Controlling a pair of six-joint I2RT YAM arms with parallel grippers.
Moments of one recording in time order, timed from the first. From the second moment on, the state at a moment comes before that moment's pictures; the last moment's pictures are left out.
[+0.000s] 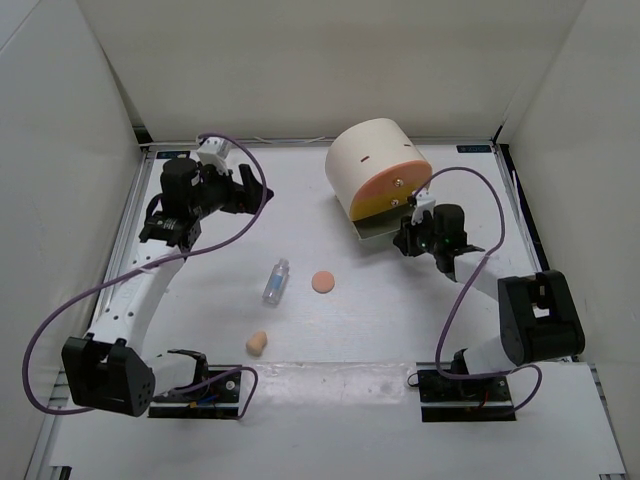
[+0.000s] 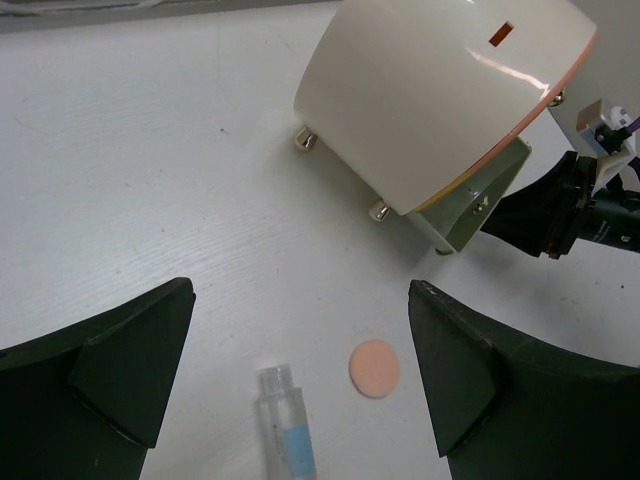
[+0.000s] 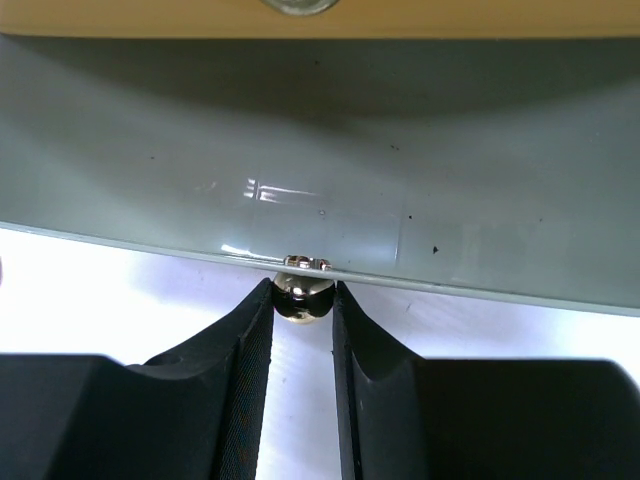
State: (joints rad) left arm -0.18 1.21 1.08 -0.19 0.43 -0.21; right arm 0.21 1.46 0.63 0.23 -0.34 -0.06
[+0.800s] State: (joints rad) left arm -0.22 1.08 1.01 -0.42 0.27 -0.33; right arm 0.34 1.40 0.66 0.02 -0.14 0.09
